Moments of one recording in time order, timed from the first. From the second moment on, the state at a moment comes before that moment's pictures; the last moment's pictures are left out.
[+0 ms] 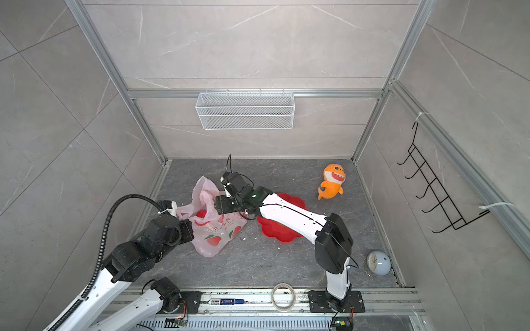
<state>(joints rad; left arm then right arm) -0.65 0.69 0.83 -0.92 -0.35 -0.77 0.93 1.91 1.72 -0.54 -0.10 0.55</state>
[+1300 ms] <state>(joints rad) -0.65 0.62 0.51 -0.78 -0.03 -0.96 1.01 2.18 1.98 -0.75 0.03 0.57</state>
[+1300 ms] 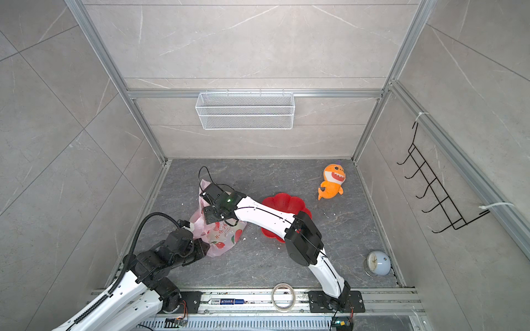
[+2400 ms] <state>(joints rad) -0.65 0.47 0.51 -0.92 -0.15 -1.05 1.01 2.32 2.21 -0.89 0.12 0.60</state>
